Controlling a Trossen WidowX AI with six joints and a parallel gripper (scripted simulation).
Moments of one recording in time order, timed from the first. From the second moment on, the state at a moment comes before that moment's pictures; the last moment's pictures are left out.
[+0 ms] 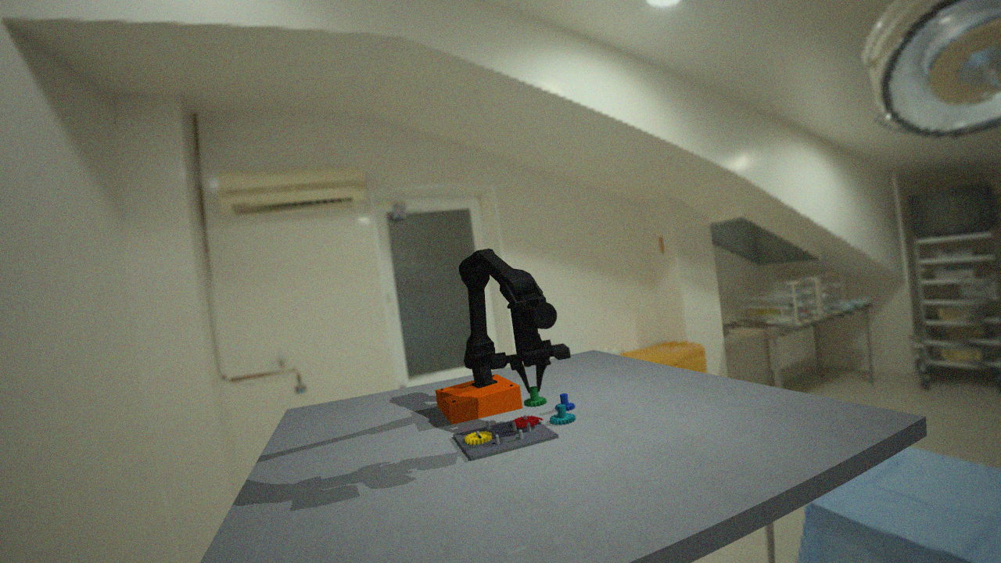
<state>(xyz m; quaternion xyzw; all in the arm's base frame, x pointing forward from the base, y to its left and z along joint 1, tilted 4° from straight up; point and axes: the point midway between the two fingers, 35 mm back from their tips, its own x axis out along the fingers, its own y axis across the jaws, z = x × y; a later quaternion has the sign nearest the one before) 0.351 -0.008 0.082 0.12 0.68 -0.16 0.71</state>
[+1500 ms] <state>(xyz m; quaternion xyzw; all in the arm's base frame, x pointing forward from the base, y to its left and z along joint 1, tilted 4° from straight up) 0.336 -0.026 0.067 0.12 0.68 -0.16 0.70</state>
